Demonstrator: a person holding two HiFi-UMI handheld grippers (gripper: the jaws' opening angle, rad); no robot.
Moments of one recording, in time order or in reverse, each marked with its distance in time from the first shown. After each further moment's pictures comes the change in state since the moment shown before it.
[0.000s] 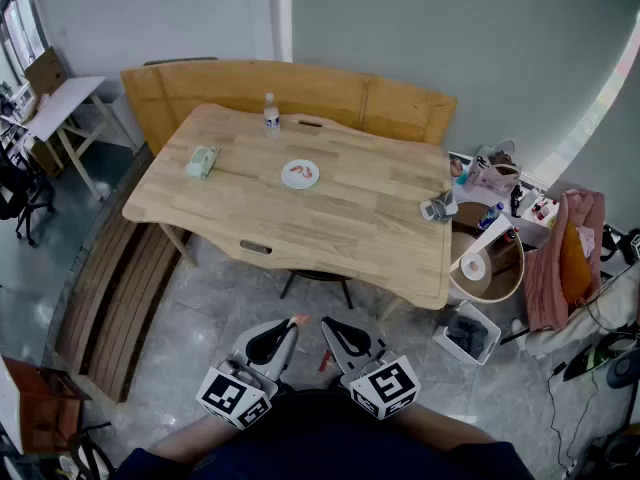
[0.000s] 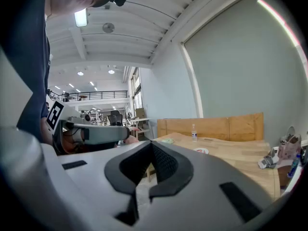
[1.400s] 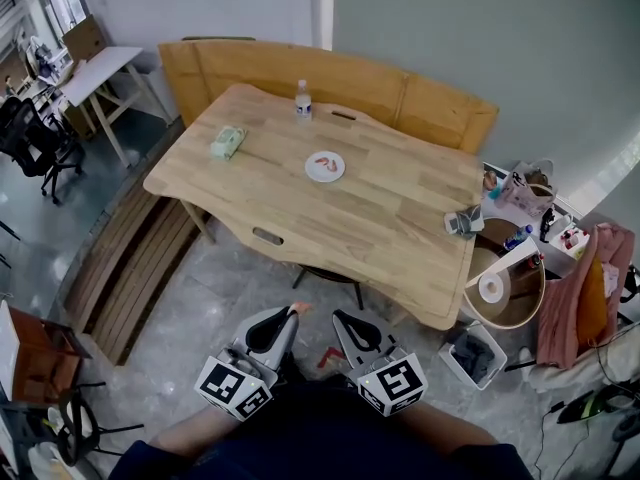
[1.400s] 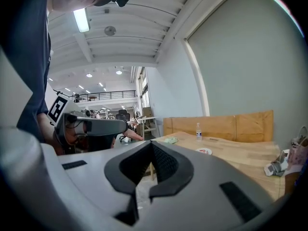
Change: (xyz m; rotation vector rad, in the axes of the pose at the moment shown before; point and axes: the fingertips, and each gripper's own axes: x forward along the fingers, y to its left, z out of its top) left arm 0.047 0.007 -0.003 -0.017 -0.033 0.173; right arm 0.000 -0.061 -0.012 -0.013 0.015 0.113
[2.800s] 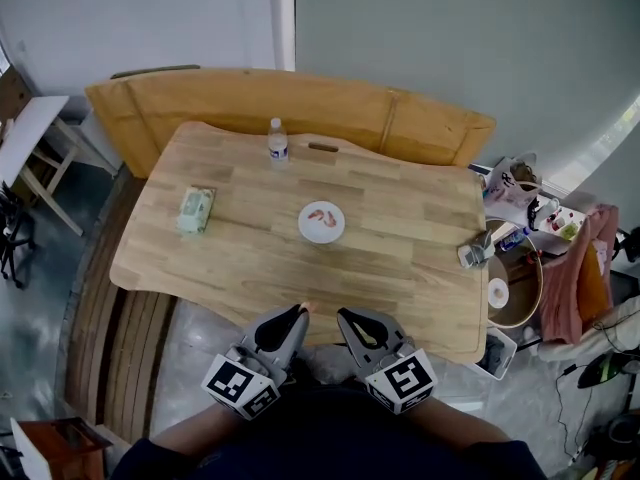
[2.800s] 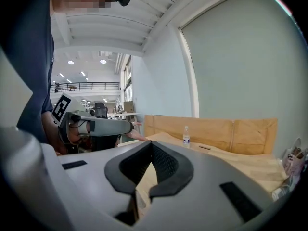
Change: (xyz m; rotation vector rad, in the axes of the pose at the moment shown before) left arm 0.170 0.244 0.060 -0.067 0.045 -0.281; right arm 0.256 -0.124 0.052 -0.017 0.066 -0.213
